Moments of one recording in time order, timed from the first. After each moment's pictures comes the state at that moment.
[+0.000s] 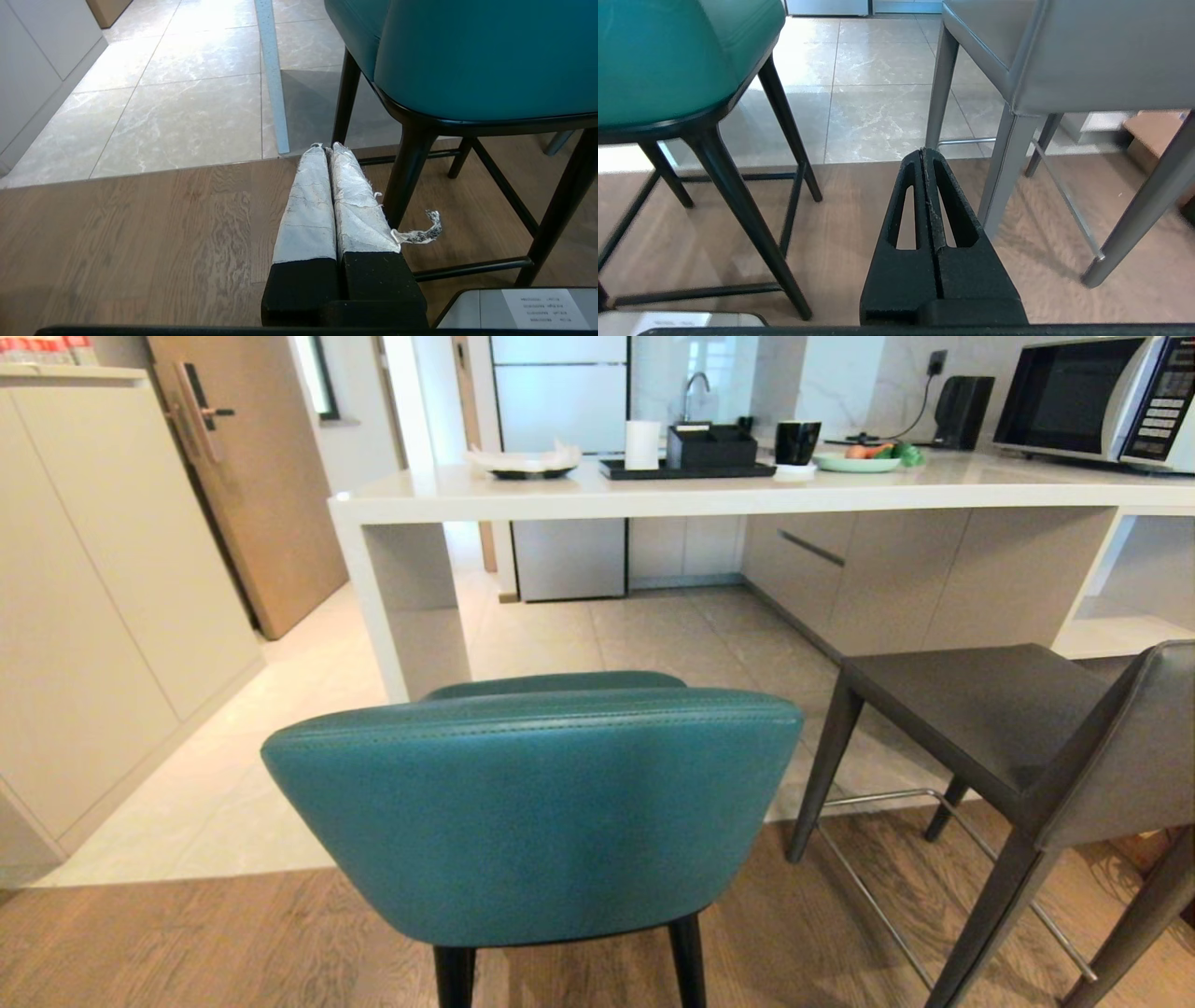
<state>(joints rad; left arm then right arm) 0.00 0.00 -0.05 0.13 -0.03 0.07 0.00 0.00 0.00 0.01 0.02 -0.07</state>
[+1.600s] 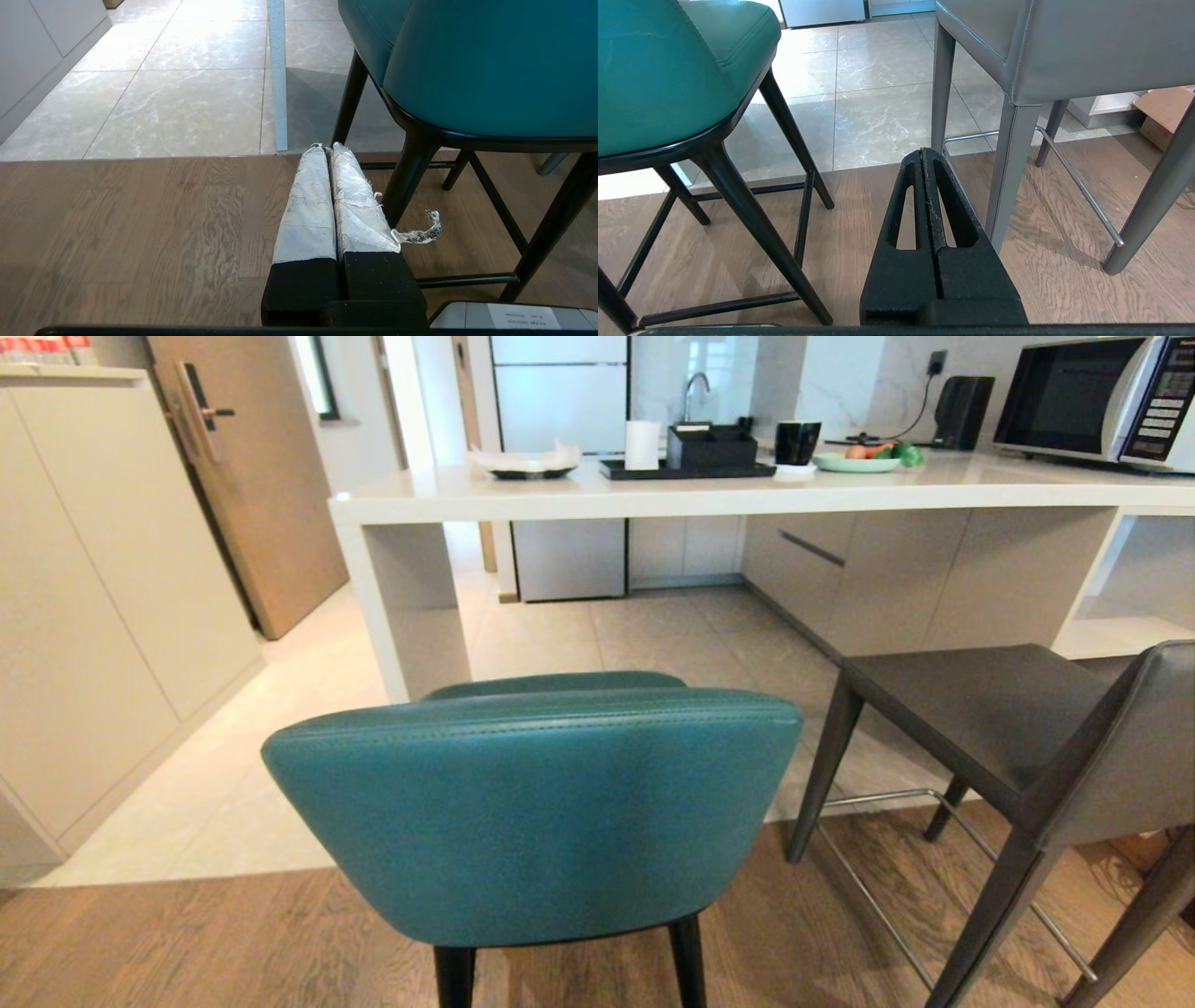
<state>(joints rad) 0.00 0.00 -0.05 0.13 0.01 -0.01 0.00 0.00 0.00 0.00 0.00 0.02</state>
